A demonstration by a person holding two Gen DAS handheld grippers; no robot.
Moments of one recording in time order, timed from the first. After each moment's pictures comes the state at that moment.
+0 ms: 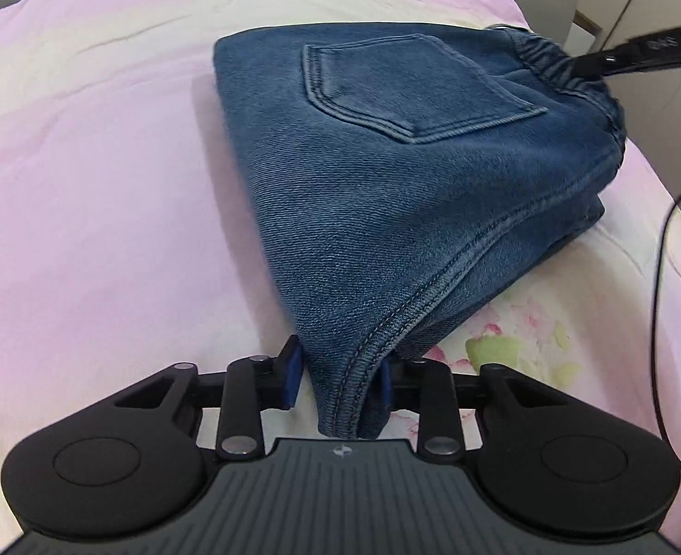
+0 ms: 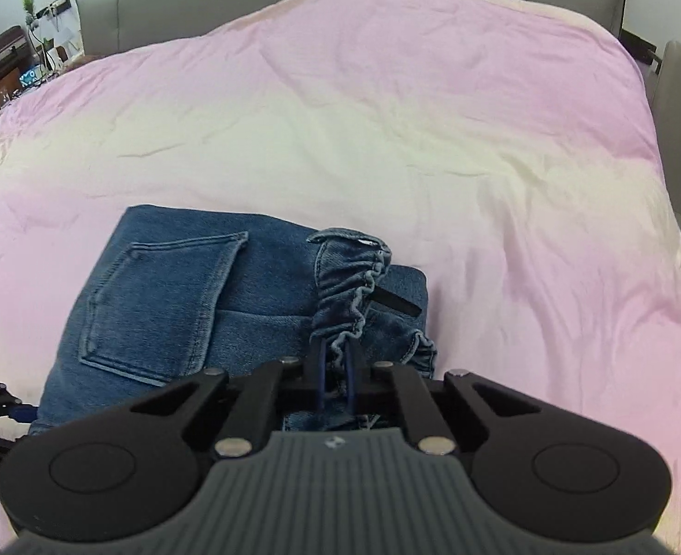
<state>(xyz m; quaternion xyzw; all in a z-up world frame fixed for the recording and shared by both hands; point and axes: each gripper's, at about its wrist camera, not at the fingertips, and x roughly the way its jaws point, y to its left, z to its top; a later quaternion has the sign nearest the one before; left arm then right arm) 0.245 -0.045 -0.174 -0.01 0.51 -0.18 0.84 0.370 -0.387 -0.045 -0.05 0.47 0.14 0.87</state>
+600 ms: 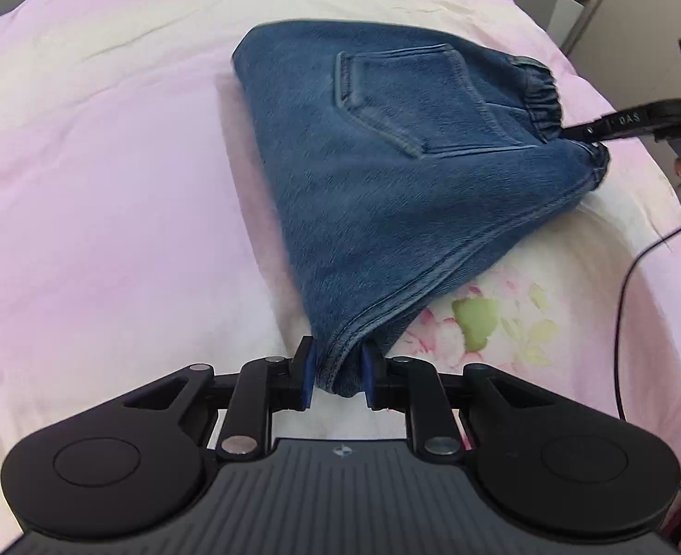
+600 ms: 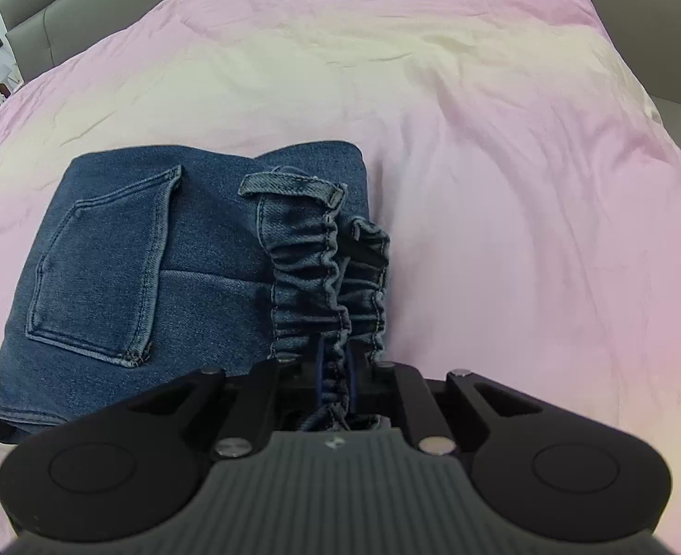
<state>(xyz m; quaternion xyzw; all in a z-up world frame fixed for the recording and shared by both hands) 0.236 -0.029 -0.131 0.04 0.53 -0.21 0.82 0.354 -0.432 -0.113 0.03 0.52 0.08 0.85</state>
